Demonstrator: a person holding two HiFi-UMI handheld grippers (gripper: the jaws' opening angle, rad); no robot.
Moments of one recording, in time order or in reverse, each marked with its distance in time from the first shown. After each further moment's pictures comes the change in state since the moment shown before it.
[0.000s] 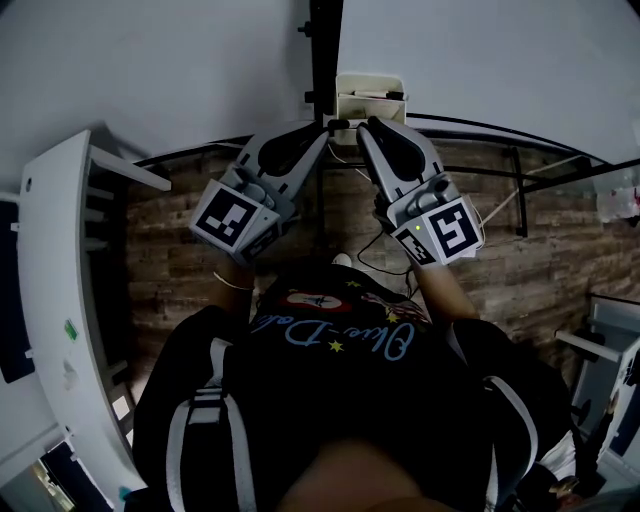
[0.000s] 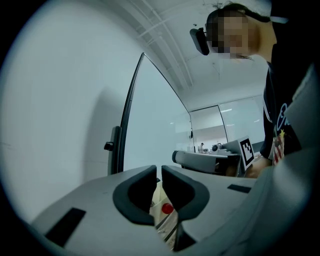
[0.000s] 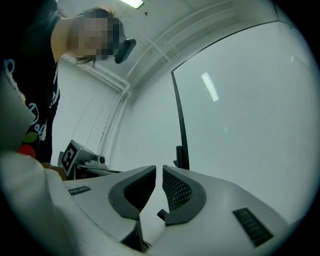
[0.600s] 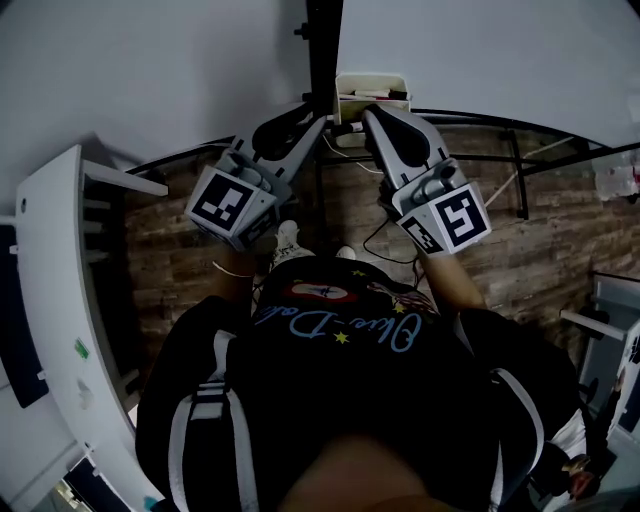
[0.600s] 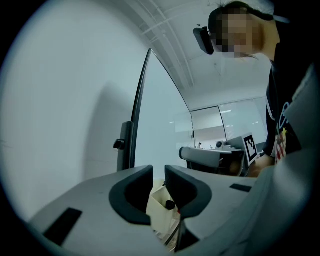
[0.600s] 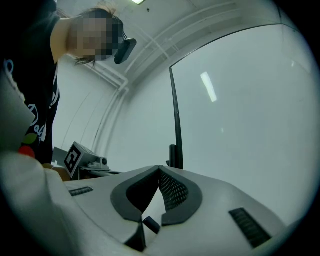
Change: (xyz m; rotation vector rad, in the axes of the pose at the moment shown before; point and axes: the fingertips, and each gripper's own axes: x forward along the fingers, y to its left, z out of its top) left arm 0.017 0.044 -0.006 -0.023 0.015 -0.023; right arm 0.027 -0.021 -0.005 -0.026 0.024 -0.043
